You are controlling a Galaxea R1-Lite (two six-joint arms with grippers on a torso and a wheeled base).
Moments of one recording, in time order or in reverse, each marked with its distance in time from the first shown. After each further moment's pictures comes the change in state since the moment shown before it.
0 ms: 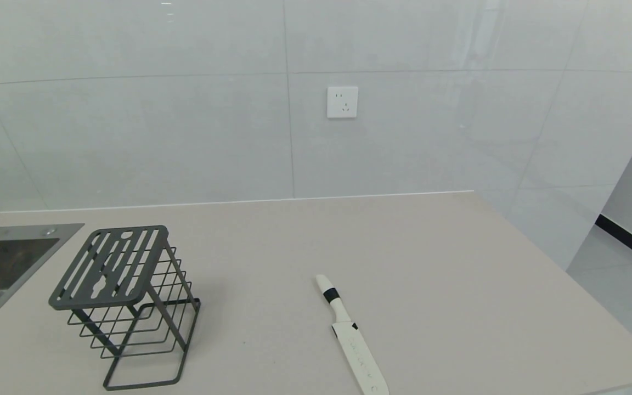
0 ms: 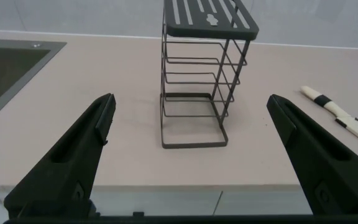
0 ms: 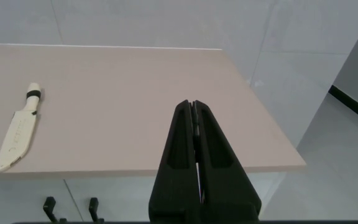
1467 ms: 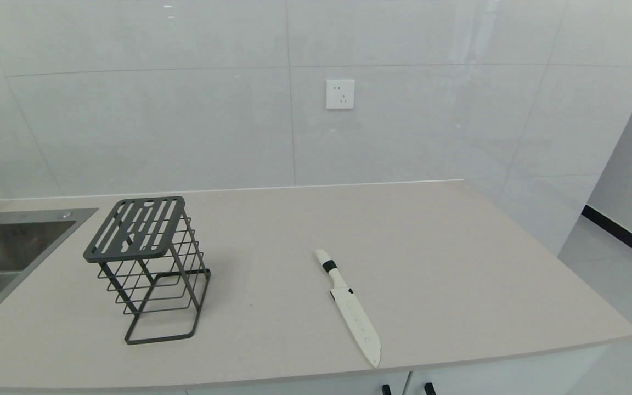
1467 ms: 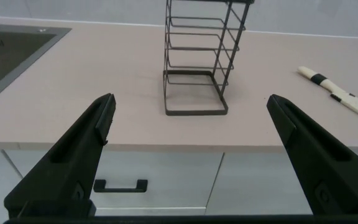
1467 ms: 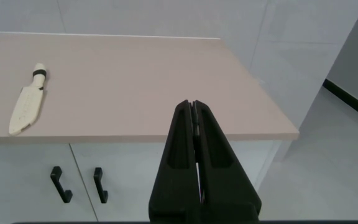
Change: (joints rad) left arm 0.000 0.000 0.000 0.000 0.000 0.000; right arm 0.000 0.000 0.000 -0.001 -0.002 0.001
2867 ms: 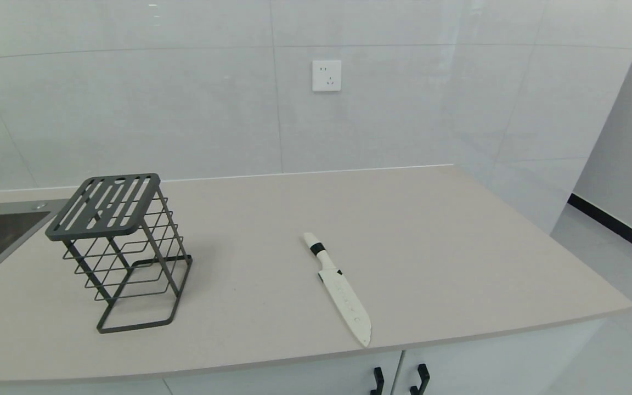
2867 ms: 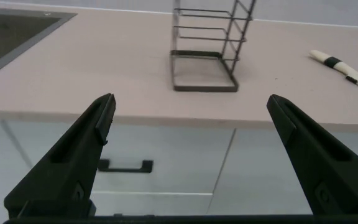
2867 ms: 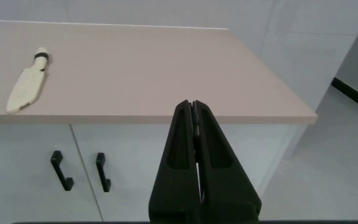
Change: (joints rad) left arm 0.000 0.000 0.000 0.000 0.000 0.000; right arm 0.000 0.000 0.000 -0.001 -0.002 0.003
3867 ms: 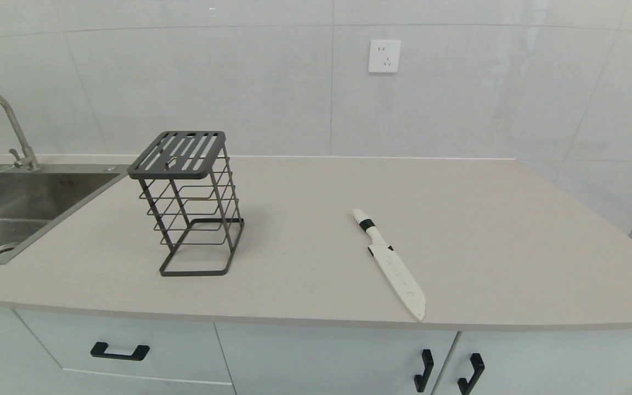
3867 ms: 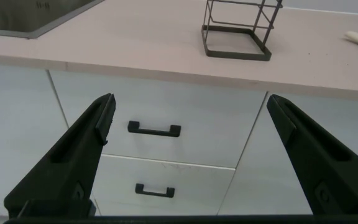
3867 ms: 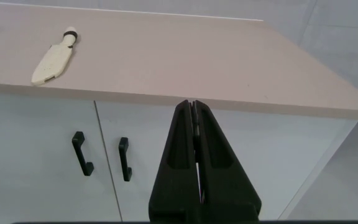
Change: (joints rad) left arm 0.000 0.000 0.000 0.000 0.000 0.000; right arm 0.001 0.000 0.000 0.002 0.007 -0.002
